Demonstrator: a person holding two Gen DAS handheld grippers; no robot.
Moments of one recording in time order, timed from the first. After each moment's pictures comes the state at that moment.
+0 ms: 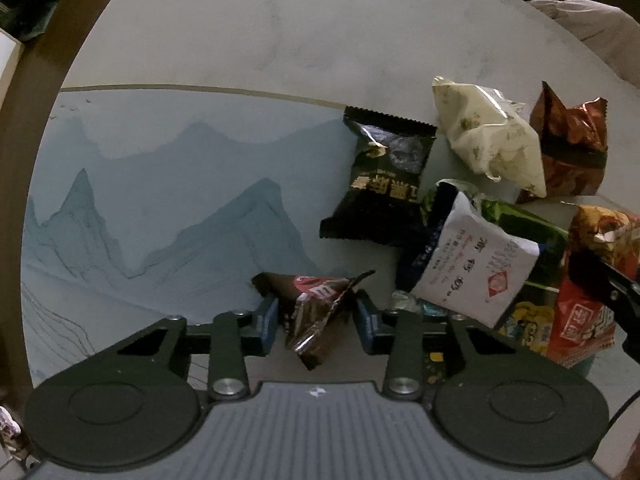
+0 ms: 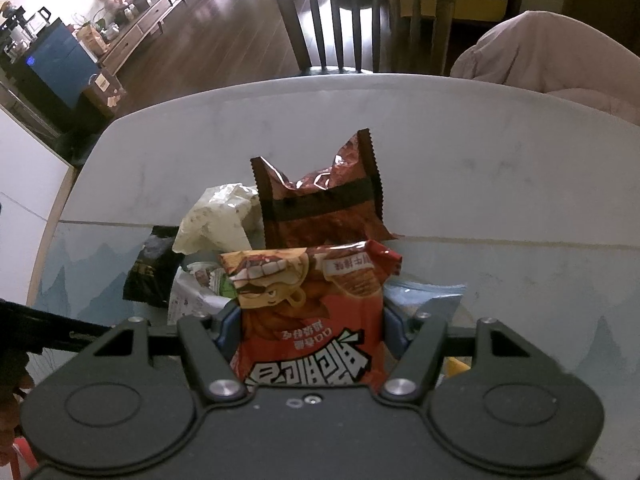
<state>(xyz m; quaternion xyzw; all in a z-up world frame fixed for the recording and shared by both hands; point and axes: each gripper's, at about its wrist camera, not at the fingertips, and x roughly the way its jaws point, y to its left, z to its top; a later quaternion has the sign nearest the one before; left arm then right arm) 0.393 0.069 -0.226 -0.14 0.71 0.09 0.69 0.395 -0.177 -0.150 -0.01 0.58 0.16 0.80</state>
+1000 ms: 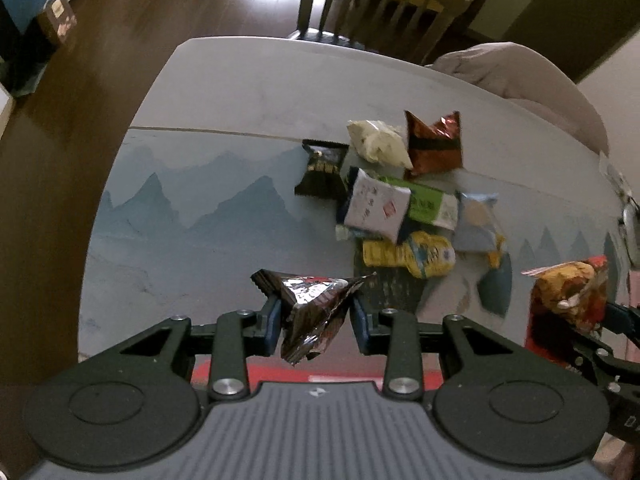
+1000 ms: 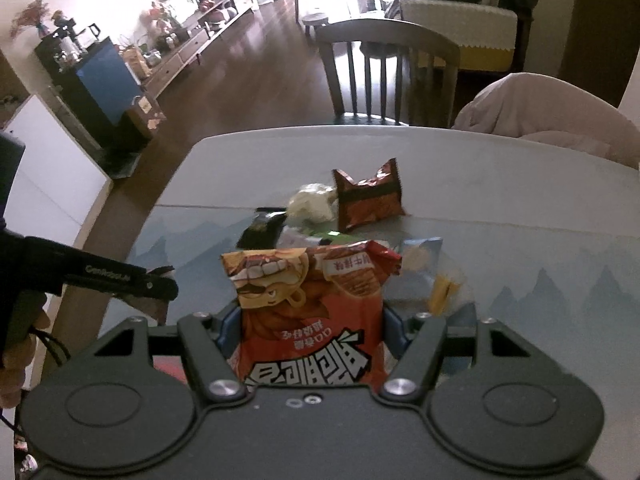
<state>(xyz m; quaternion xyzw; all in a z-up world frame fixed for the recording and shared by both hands) 0.267 0.056 -0.050 -0.13 0.61 0.03 0.78 0.254 -0.182 -0.024 -0.01 0.52 0.20 0.83</state>
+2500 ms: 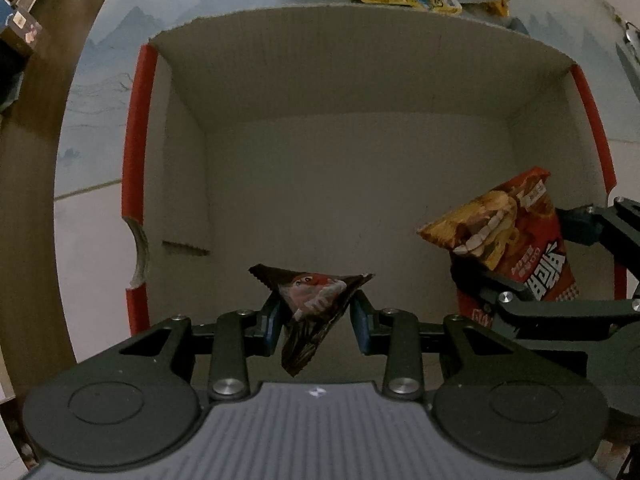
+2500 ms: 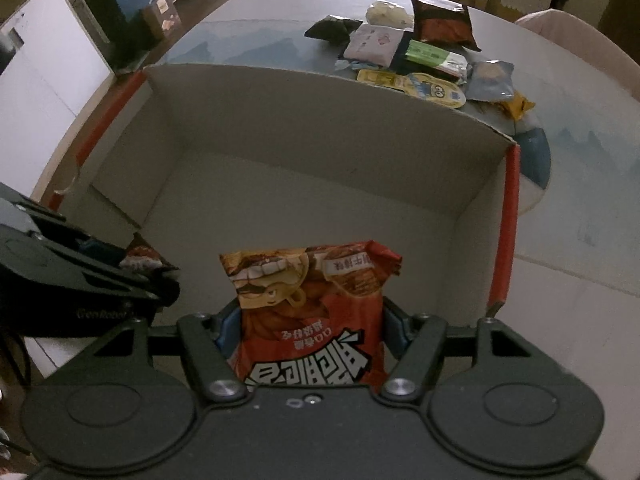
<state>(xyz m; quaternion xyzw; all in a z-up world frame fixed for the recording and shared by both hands) 0.098 0.010 -0.154 -0.02 0.68 -0.01 0.73 0.086 -0.137 -0.142 -0.11 0.57 0.20 0.79</state>
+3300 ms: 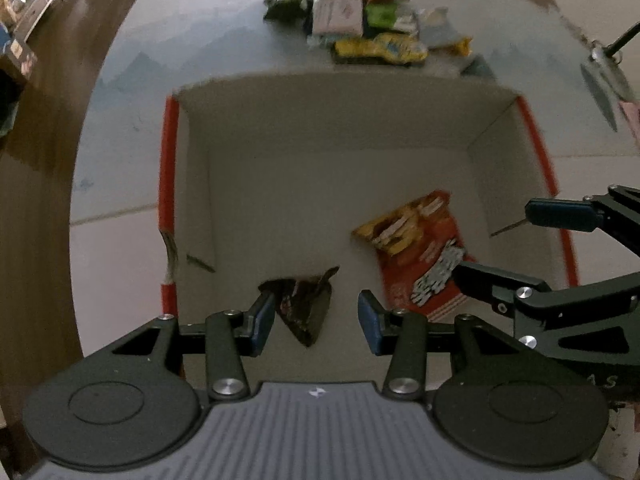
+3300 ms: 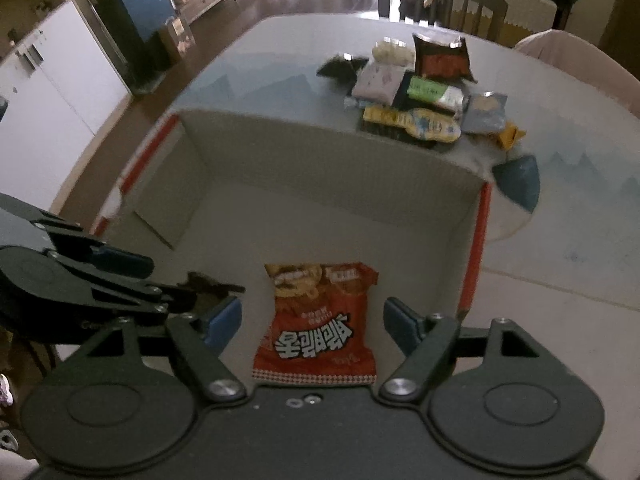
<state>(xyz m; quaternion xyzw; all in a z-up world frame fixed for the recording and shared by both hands) 0.079 0.013 -0.106 -0.03 0.62 -0.04 0.78 0.083 -0.149 -0.091 -0.09 0.54 0.22 0.81</state>
